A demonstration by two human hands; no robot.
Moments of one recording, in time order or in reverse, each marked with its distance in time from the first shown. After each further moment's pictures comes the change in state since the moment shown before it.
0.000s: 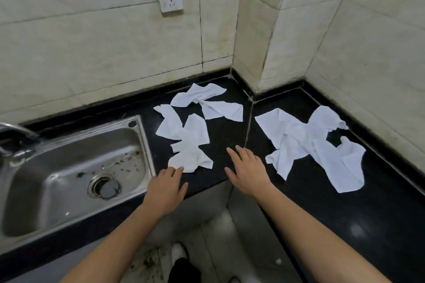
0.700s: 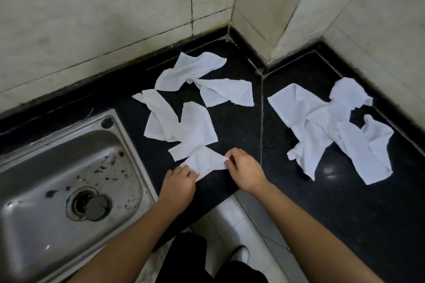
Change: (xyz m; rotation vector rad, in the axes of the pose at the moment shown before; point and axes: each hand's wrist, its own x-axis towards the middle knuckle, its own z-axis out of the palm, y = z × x) left_hand 0.137 -0.071 0.099 0.014 -0.029 0.326; right_hand 0.124 -0.031 0.075 0.451 -0.207 0.340
